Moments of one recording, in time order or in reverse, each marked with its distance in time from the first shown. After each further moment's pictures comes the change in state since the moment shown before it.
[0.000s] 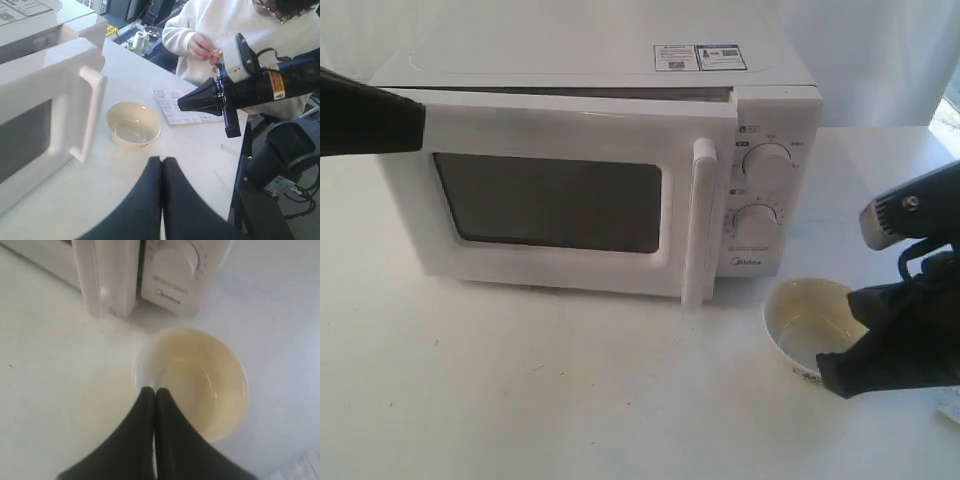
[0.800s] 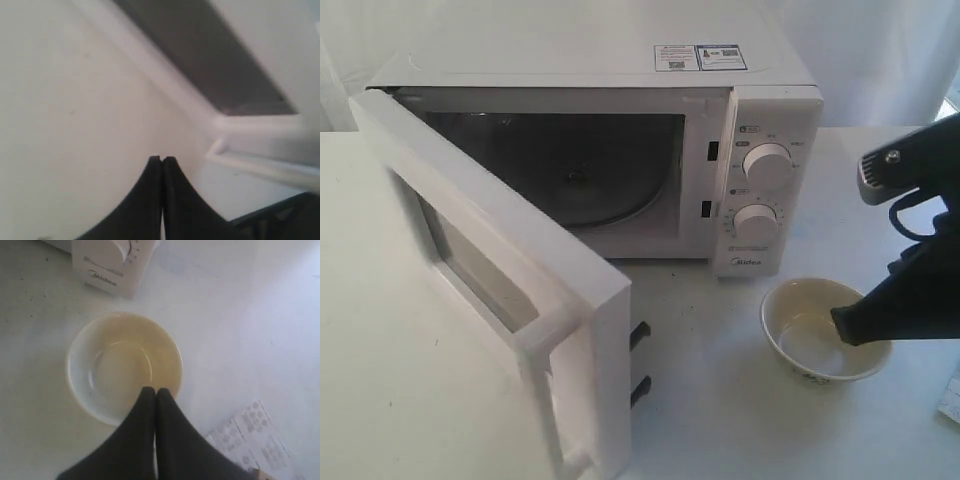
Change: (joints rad) left arm 0.000 -0.072 0.000 0.751 -0.056 -1.011; right arm 0.005 0.106 -0.148 -0.107 0.265 0.048
